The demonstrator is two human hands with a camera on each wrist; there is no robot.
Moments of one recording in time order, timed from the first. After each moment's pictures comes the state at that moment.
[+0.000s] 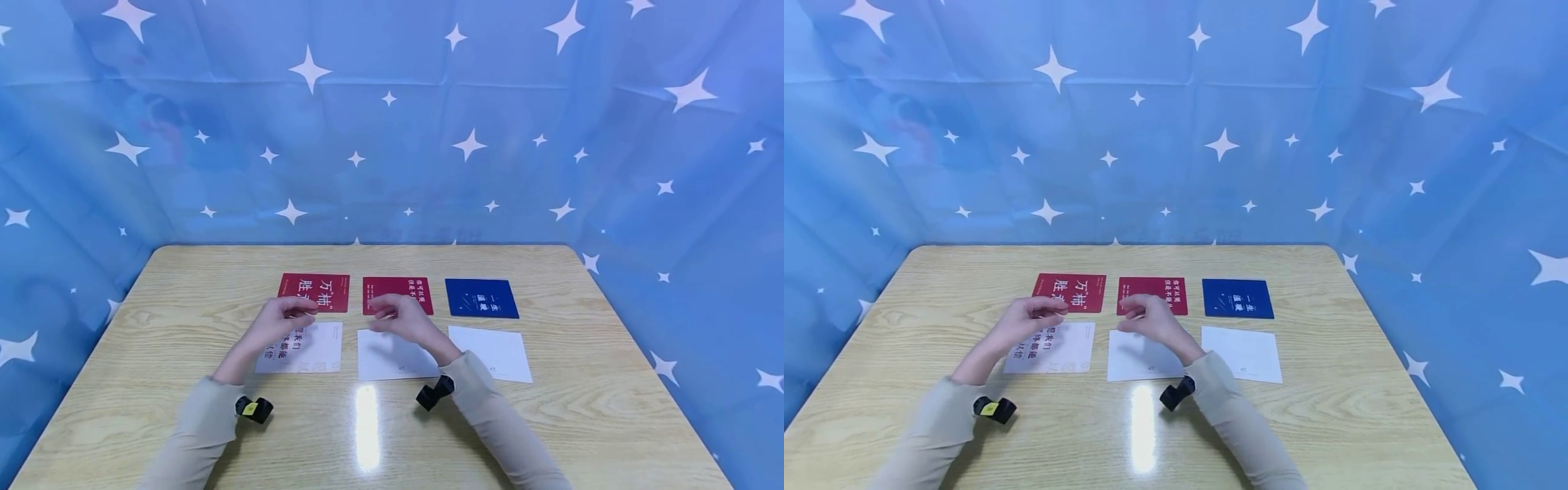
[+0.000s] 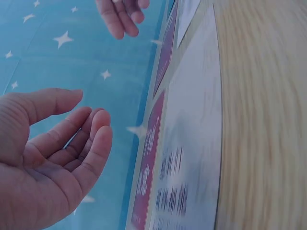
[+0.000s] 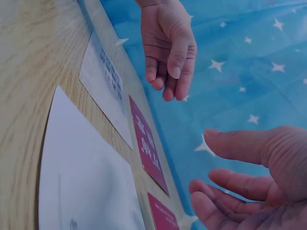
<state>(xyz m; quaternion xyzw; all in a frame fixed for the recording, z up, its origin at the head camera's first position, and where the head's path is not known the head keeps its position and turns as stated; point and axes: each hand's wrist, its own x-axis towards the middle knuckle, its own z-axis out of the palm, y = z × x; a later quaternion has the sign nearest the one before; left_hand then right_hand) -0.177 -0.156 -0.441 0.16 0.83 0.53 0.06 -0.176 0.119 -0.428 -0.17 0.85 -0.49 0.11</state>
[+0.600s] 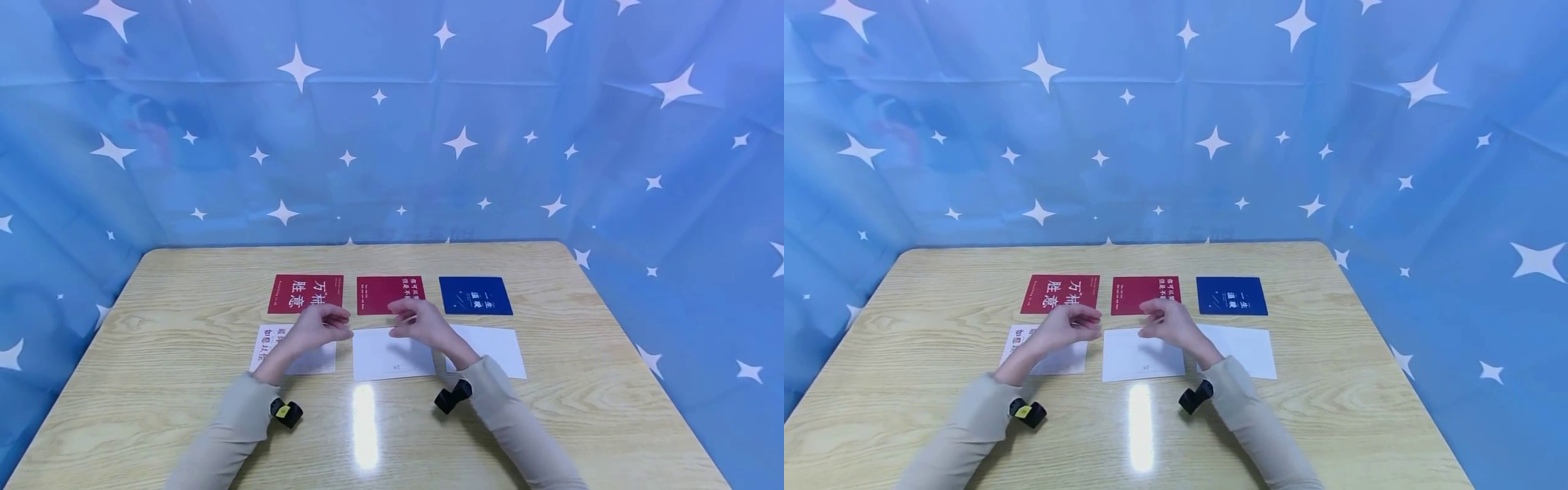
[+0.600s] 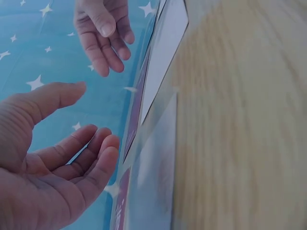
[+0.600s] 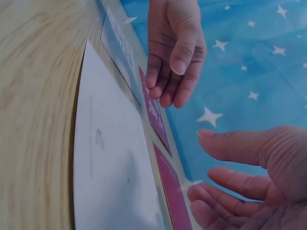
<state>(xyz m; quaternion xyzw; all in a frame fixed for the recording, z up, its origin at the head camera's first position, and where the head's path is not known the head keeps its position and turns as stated) -0.179 -0.094 -0.458 0.18 0.82 0.54 0.13 -0.167 0.158 -0.438 -0.14 0.86 -0.47 0.10</state>
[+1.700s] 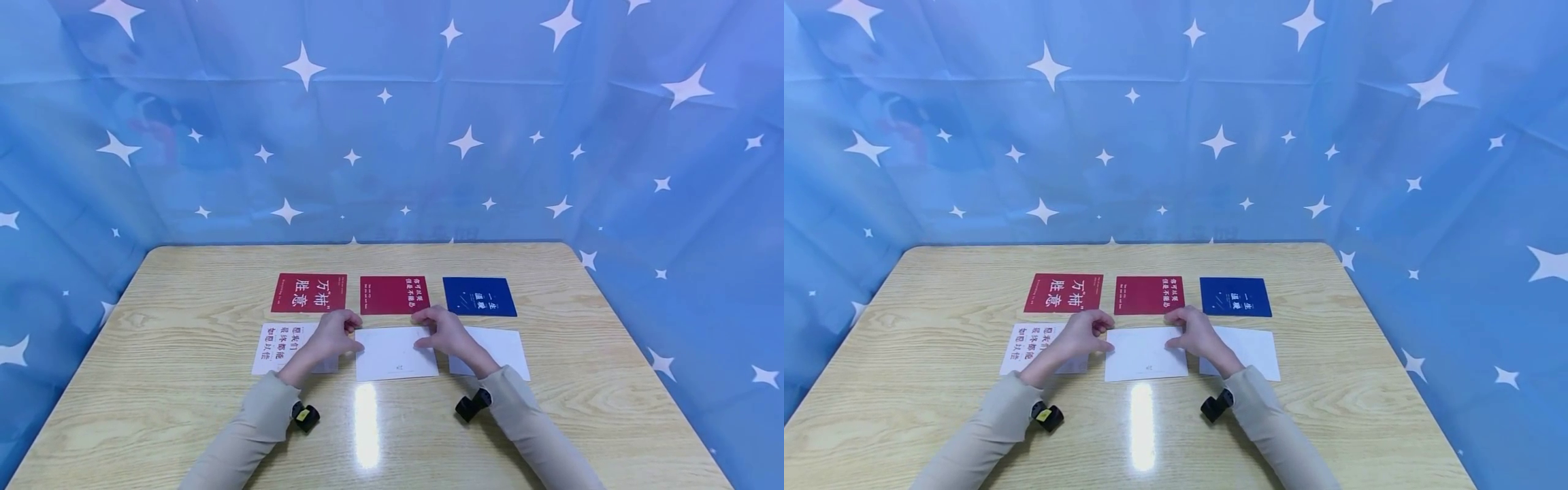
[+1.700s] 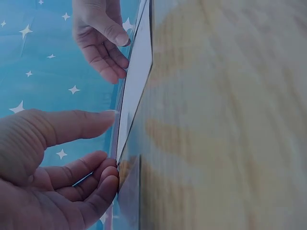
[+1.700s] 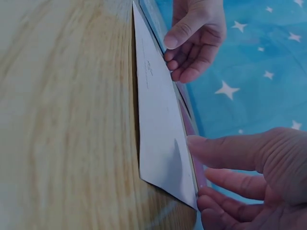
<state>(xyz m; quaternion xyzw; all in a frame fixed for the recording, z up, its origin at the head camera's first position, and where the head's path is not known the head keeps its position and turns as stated) -0.172 -0.061 -0.462 0.15 0.86 0.47 0.11 -0.162 0.185 -0.453 -0.09 0.91 -0.39 0.08</state>
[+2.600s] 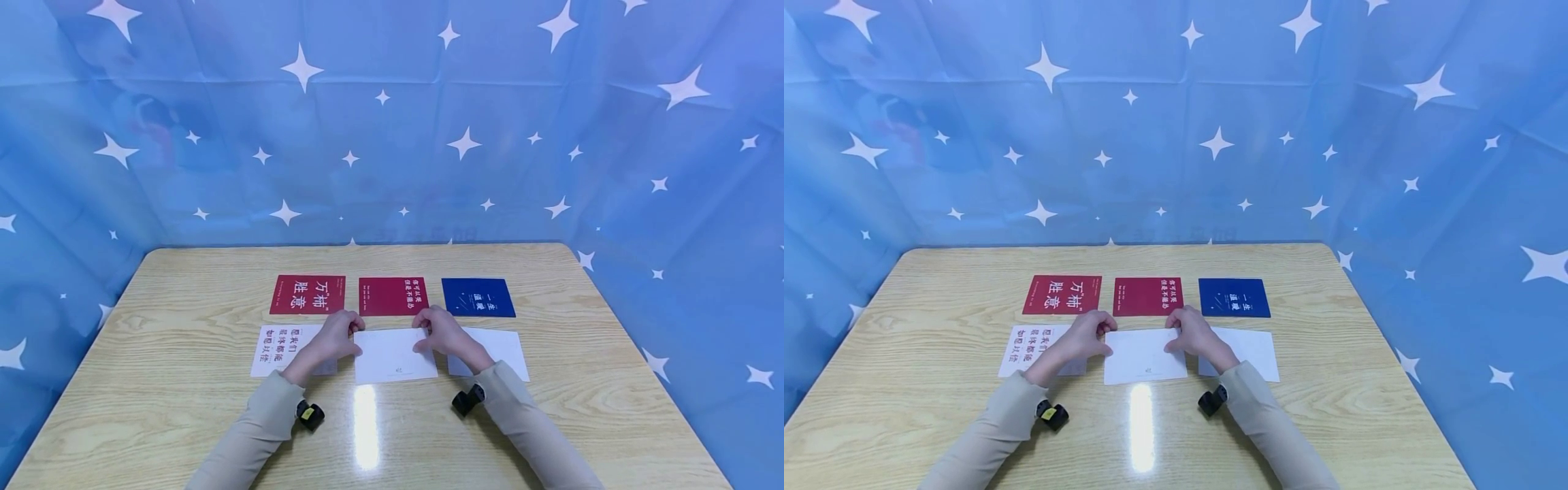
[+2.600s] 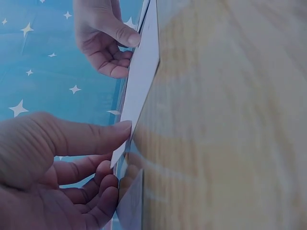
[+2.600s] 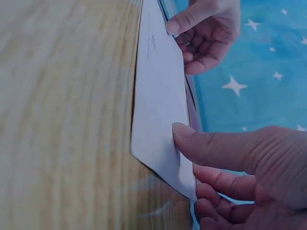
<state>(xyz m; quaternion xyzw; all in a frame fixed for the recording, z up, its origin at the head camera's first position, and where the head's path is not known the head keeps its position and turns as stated) -0.174 -0.058 -0.463 0.22 0.88 0.42 0.09 -0.171 0.184 -0.456 -0.09 0.93 -0.34 0.11</state>
